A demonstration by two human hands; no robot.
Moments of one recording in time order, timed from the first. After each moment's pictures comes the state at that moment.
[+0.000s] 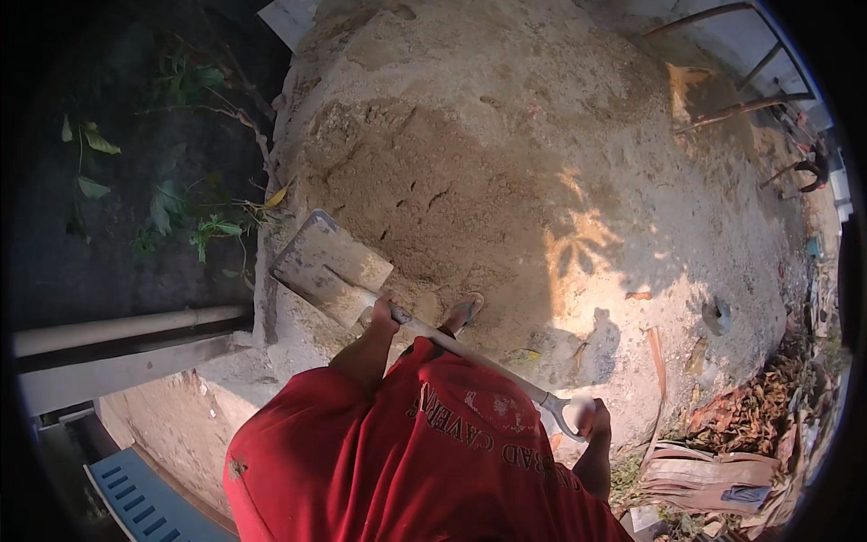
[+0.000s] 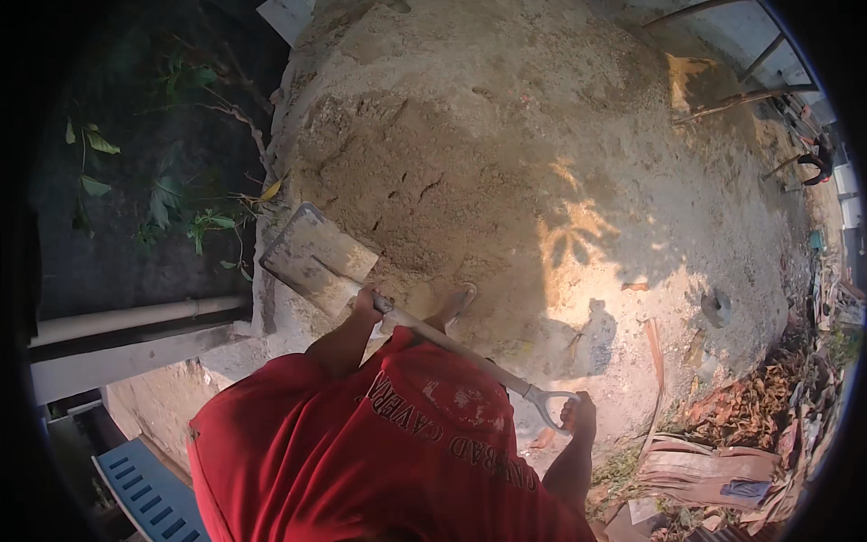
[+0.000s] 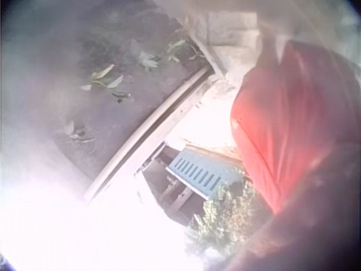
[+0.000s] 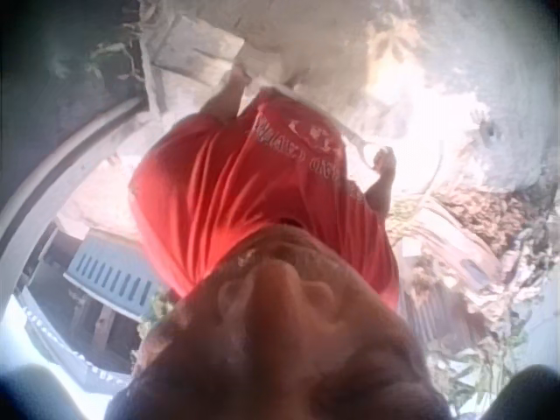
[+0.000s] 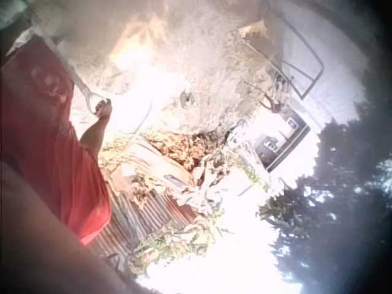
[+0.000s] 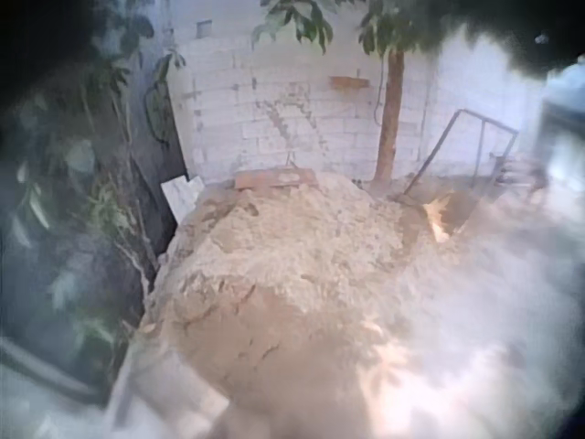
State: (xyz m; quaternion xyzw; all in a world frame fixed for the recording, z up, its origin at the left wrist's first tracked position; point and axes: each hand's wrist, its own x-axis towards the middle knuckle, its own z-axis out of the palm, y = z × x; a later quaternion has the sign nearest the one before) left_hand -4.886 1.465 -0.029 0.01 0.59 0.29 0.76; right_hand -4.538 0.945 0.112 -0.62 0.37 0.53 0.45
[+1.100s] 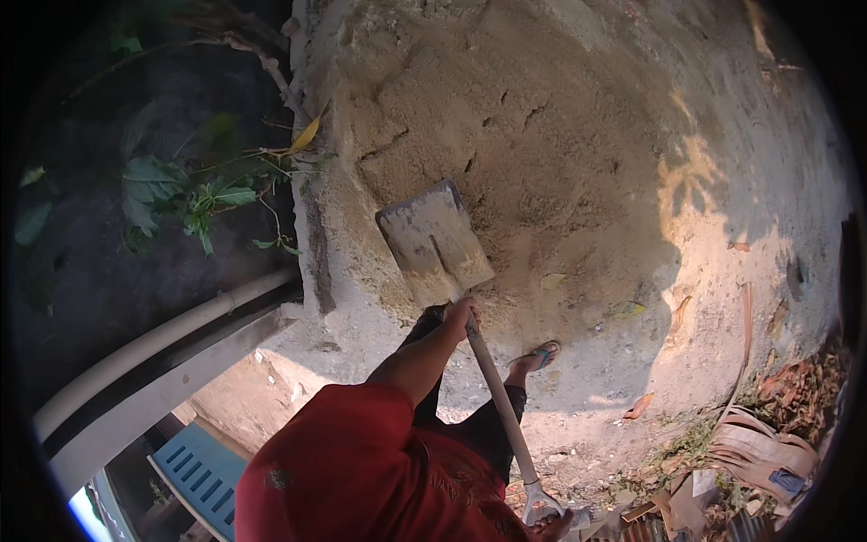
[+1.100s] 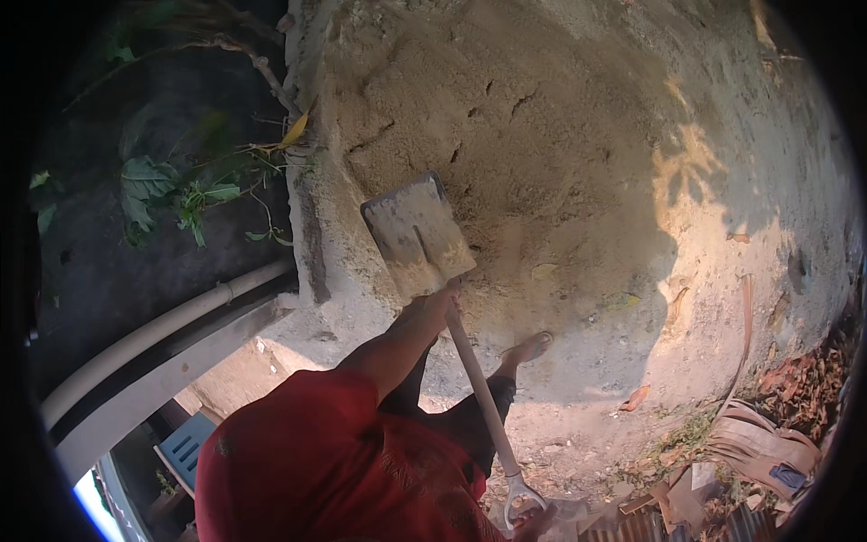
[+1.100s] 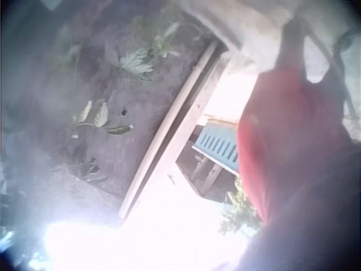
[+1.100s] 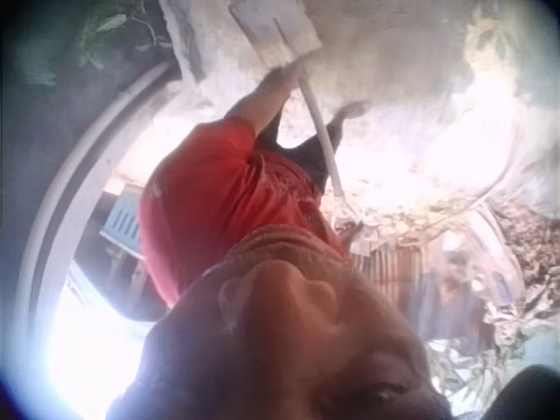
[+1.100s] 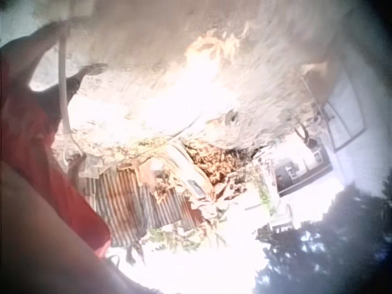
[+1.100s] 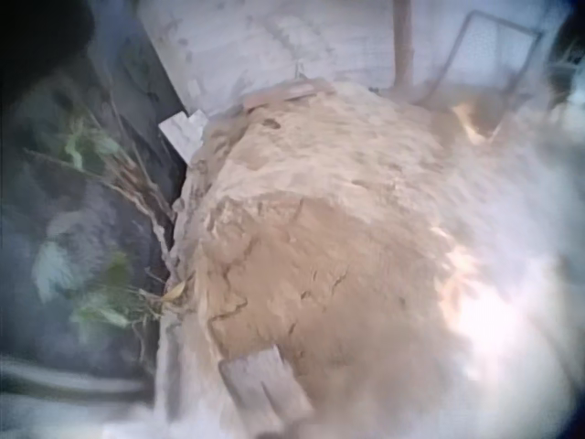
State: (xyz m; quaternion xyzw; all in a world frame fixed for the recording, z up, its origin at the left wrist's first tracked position) left_hand -5.072 1.454 -0.240 0.08 0.67 0.05 0.74; right_hand -5.022 0.982 0.133 -0.62 0.67 0.28 0.29
